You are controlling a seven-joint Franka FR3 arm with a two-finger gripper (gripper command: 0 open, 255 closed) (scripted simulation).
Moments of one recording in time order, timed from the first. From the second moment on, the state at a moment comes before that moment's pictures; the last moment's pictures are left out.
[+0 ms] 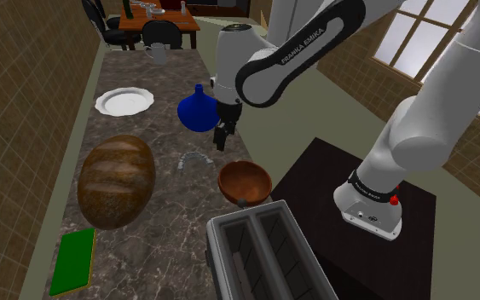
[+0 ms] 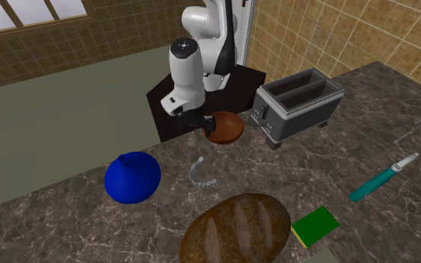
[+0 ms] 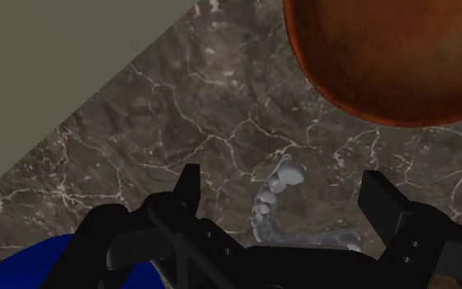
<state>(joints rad) 0.10 0.00 0.30 -2.44 0.05 2.45 0.05</state>
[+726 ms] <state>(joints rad) 0.15 0.27 0.29 -2.34 -0.09 2.62 0.17</state>
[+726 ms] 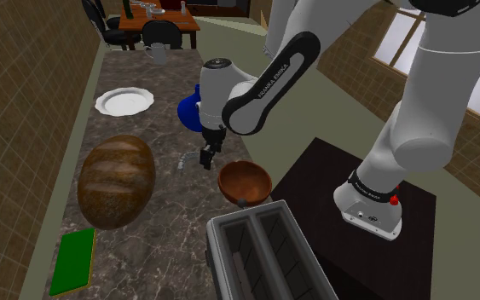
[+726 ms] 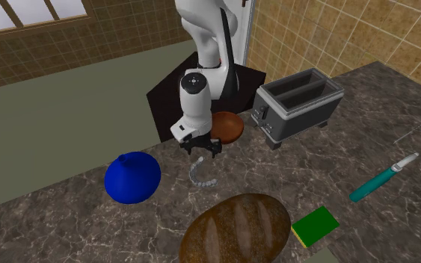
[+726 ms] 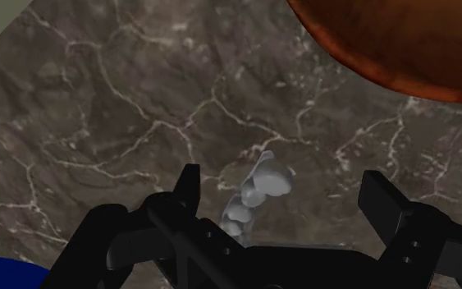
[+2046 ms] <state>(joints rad) 0.16 0.30 0.28 -2.34 -0.10 2.65 0.18</state>
